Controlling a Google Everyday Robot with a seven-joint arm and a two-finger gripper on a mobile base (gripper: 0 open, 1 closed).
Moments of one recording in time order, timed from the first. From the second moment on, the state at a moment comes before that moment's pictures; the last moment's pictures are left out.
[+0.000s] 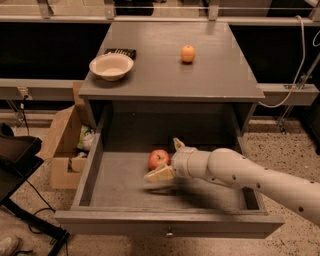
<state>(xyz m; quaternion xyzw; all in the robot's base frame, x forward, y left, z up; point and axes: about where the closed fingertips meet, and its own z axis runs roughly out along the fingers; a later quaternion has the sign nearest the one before) 0.587 -0.003 0.625 -0.42 0.76 0.21 0.46</state>
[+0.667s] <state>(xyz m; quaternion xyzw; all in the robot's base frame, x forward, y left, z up) 0.598 -0.038 0.670 -0.40 0.76 0.22 0.46</state>
